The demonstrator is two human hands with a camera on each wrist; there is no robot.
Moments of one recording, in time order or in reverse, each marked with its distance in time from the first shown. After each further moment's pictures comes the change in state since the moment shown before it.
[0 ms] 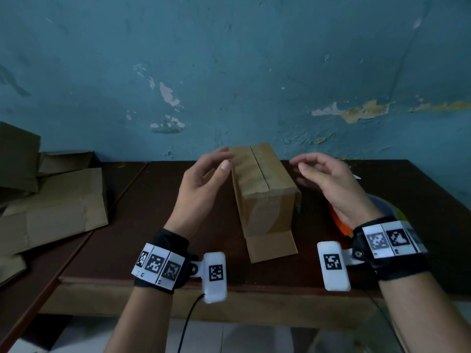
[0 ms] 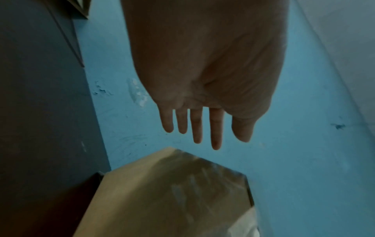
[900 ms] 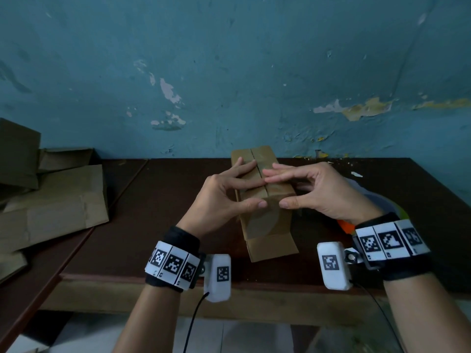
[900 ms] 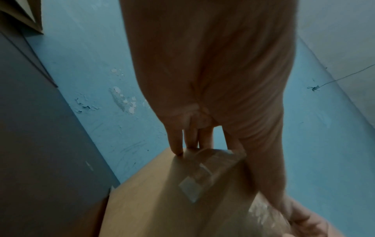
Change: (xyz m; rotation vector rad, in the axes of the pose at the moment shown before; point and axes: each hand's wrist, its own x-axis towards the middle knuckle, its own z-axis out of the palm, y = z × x) left_hand -0.004 -0.009 0.007 0.272 -0.411 0.037; right_hand 0.002 -0.002 -0.002 -0.233 -0.494 -0.230
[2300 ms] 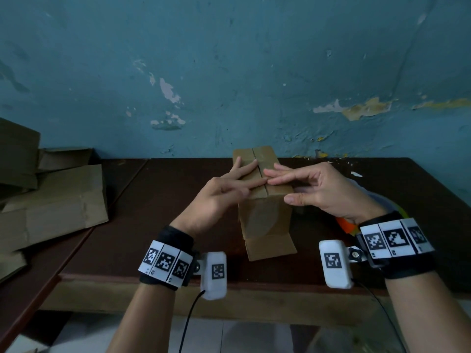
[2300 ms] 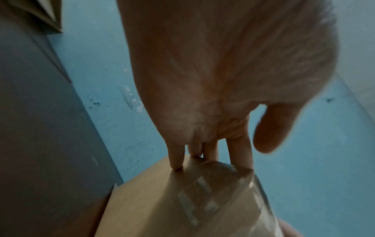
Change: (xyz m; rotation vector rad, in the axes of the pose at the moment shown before) left_hand 0.001 -0.007 -0.007 -0.026 -0.154 -0.008; right_hand -0.001 0.001 0.000 0.113 -0.041 0.040
